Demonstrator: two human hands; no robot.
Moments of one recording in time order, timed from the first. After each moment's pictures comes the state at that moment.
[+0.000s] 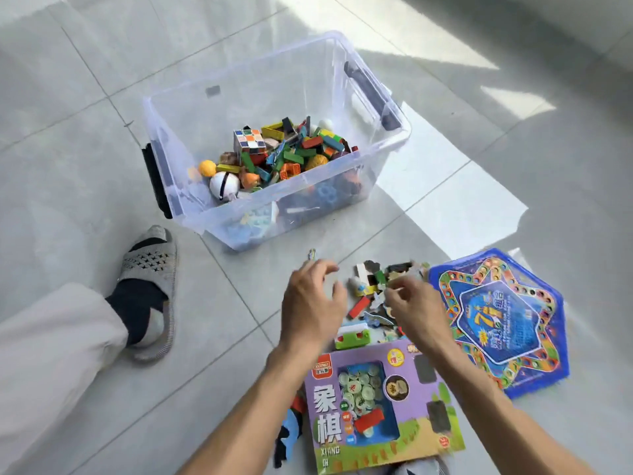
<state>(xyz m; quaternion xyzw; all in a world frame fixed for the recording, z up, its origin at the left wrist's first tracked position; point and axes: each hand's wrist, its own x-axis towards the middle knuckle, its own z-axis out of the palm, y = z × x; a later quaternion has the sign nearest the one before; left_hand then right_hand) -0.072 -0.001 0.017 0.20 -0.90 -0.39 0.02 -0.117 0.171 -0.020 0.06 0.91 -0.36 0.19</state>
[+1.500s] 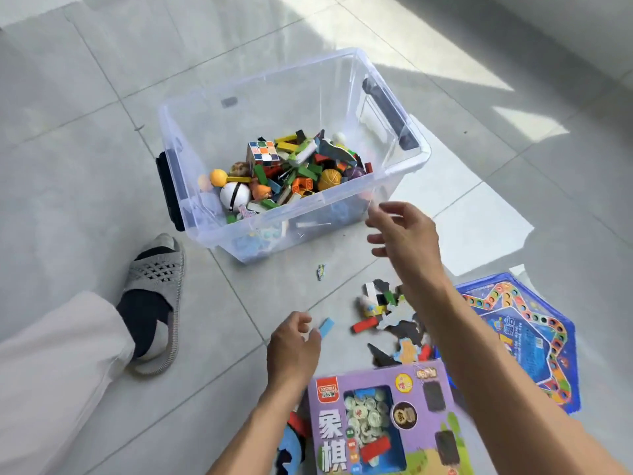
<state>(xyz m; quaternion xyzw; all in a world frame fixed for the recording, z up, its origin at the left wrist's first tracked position) -0.039 -0.029 -0.048 0.40 -0.81 -0.42 -0.10 -0.199 0.087 0.057 0.11 0.75 -0.63 0.17</state>
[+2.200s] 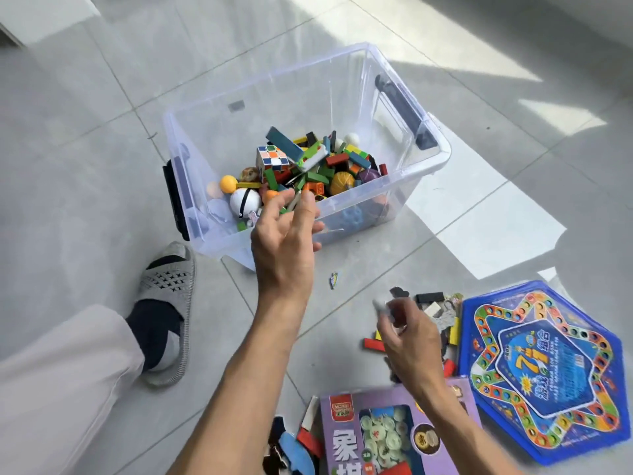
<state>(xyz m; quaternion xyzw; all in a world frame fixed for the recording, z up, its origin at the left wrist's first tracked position) -0.146 -0.055 0.072 0.34 -0.64 -0.66 0.19 -0.109 0.125 -0.057 0.00 0.92 -0.39 0.08</state>
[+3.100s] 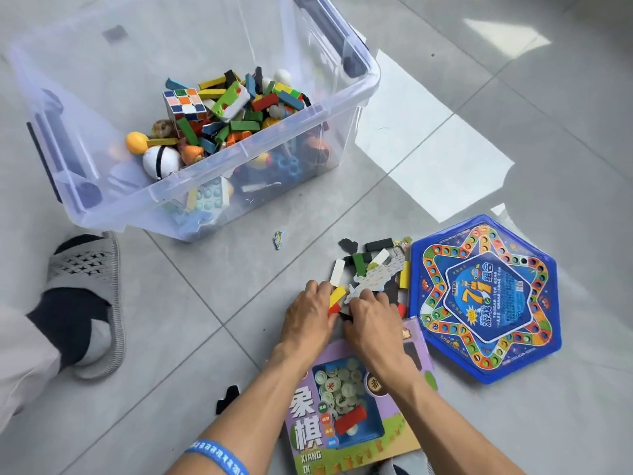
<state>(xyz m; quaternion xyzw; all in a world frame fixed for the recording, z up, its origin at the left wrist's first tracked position) -0.070 0.045 -0.114 0.08 -0.94 -0.26 -0.19 -0.081 0.169 -0.118 -0.09 0.97 -0.07 0.22</state>
